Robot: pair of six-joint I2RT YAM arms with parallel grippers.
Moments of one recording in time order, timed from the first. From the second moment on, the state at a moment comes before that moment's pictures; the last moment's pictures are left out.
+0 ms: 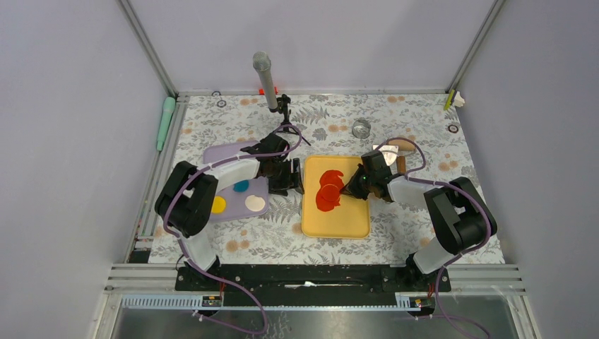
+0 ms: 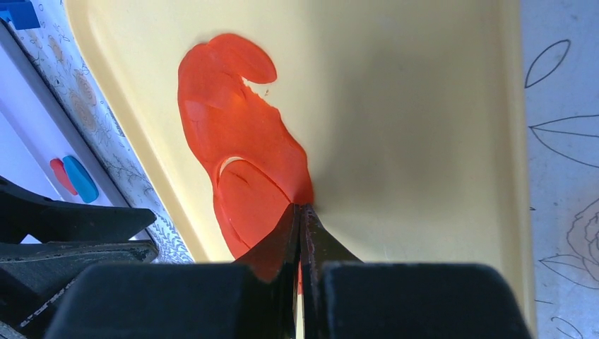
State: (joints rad) left arm -0.54 1.76 1.09 -0.45 0.30 -0.60; right arm 0.41 1.59 0.66 0.01 -0.17 0.97
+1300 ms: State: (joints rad) left arm -0.56 1.82 1.09 -0.42 0.35 -0.60; right arm 0.41 1.69 0.78 -0.01 -0.12 0.97
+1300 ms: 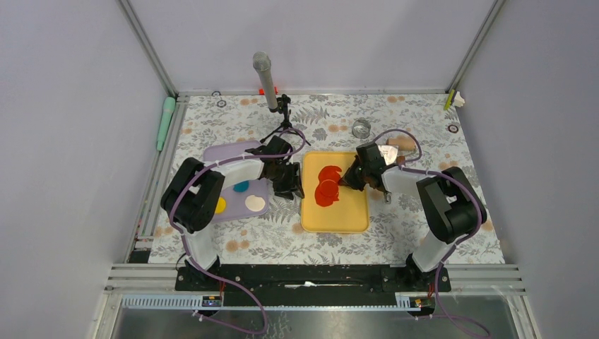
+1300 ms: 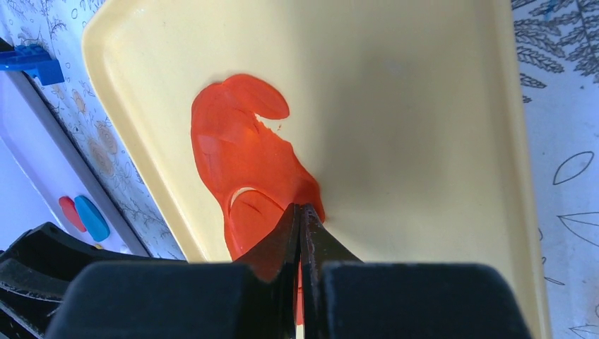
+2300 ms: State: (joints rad) left arm -0.59 1.85 1.10 -0.40 0.38 -0.61; right arm 0.41 1.50 0.58 0.02 -0.08 1.06
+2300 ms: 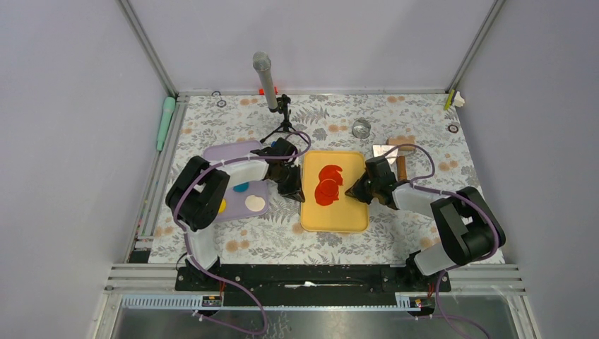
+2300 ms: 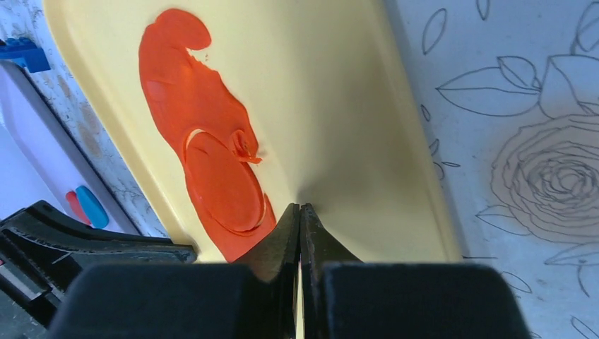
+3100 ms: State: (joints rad) left arm -0.59 1.87 1.12 -0.42 0.41 -0.59; right arm 0.41 1.62 0.62 0.18 -0.07 1.14
